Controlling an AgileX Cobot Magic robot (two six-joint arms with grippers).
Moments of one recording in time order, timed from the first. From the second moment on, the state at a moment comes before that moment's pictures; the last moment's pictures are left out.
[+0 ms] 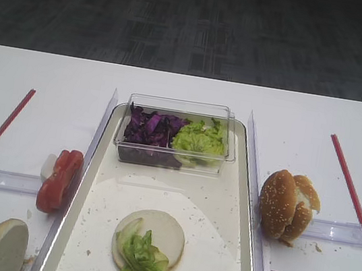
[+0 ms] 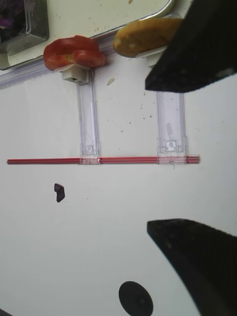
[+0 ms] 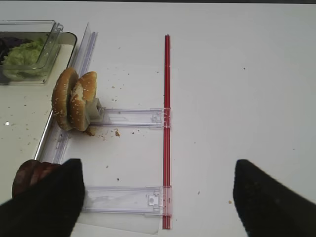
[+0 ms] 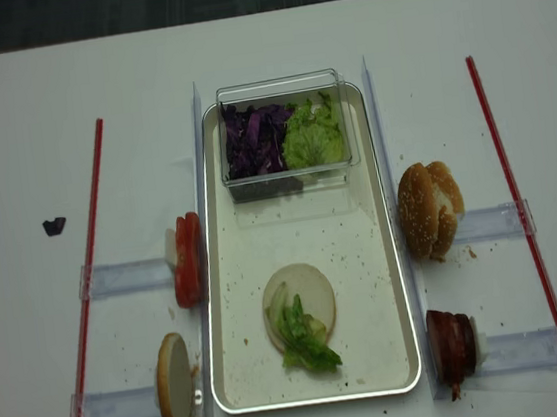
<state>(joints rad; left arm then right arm) -0.05 -0.02 -0.48 0.12 1.19 -0.08 -0.02 -0.02 -0.48 0.08 1.13 -0.05</state>
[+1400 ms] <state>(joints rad) -0.05 -0.02 -0.48 0.12 1.19 -0.08 -0.02 -0.02 -0.48 0.07 1.13 -0.05</state>
